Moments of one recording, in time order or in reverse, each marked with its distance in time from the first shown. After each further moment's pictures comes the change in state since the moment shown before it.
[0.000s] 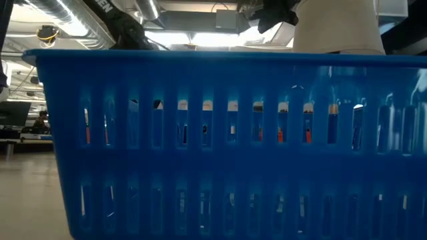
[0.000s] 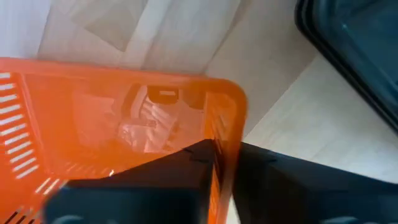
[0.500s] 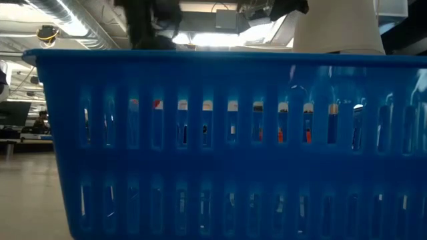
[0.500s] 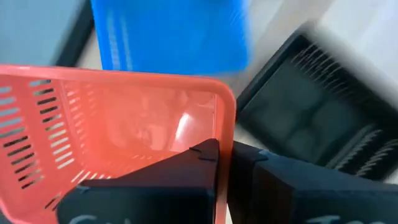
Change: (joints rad) left arm -0.065 -0.146 0.342 -0.187 -0.042 0.006; right arm 0.000 -0.100 -0.001 -0.035 0.038 -0.103
